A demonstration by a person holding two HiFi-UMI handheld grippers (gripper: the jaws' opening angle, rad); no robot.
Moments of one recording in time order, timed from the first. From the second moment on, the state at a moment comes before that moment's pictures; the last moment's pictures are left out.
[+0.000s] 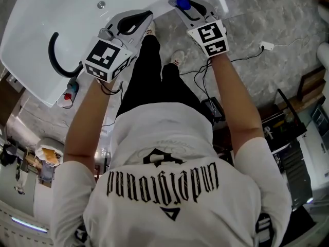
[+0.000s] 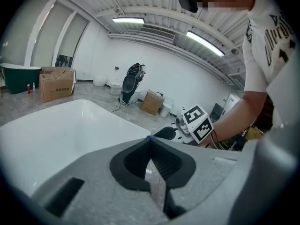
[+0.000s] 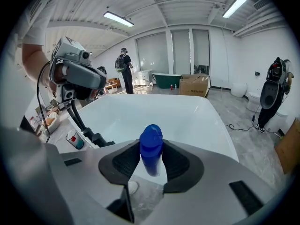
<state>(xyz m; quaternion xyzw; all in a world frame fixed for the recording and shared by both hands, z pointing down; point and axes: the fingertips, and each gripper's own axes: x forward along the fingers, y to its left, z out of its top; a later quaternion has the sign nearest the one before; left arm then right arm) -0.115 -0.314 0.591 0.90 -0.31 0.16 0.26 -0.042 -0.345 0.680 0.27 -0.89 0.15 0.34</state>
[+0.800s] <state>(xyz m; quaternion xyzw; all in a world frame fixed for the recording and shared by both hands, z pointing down) -0.109 -0.304 0.614 0.89 -0.30 0.18 0.28 -0.046 -0.342 0.706 0.25 -0.89 0.12 0.36</state>
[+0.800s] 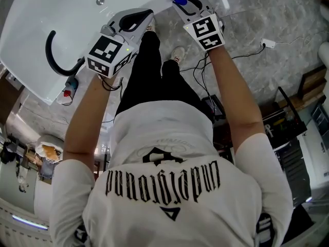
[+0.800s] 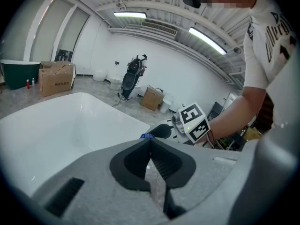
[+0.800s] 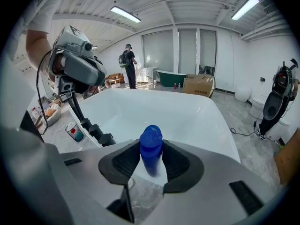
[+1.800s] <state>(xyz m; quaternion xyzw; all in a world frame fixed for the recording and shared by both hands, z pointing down) -0.099 -0.288 0.611 0.90 -0.29 0.18 0.28 -0.045 -0.330 0.682 0.25 -0.89 0.12 0.36</state>
